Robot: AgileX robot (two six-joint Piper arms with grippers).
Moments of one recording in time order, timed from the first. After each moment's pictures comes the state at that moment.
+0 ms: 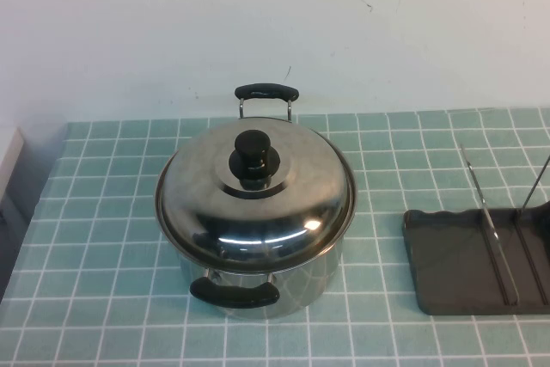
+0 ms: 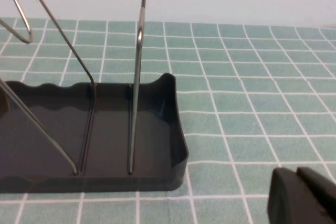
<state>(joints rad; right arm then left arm) 0.00 -0.01 0.03 -0.28 0.40 0.21 0.03 -0.01 0.02 -0.07 0.35 0.05</state>
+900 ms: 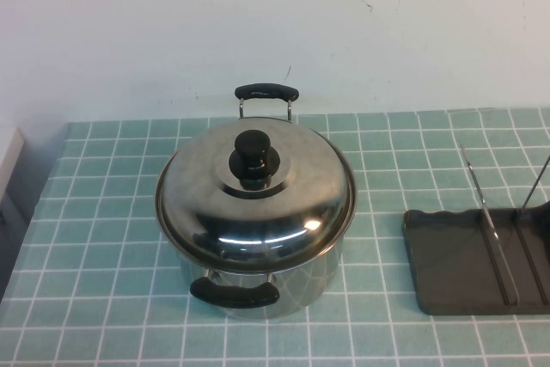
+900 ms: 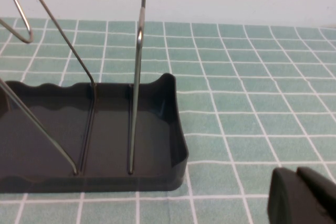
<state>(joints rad) 0.00 -0.01 0.03 -0.28 0.40 0.21 0.03 -0.01 0.02 -0.16 0.30 0.04</state>
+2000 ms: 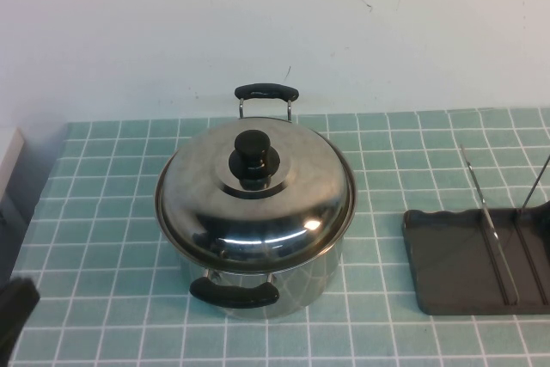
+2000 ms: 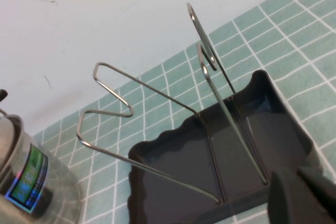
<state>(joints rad) 0.00 -0.01 0.03 0.18 0.35 0.37 0.03 0.28 -0.34 -0.78 0.50 0.45</state>
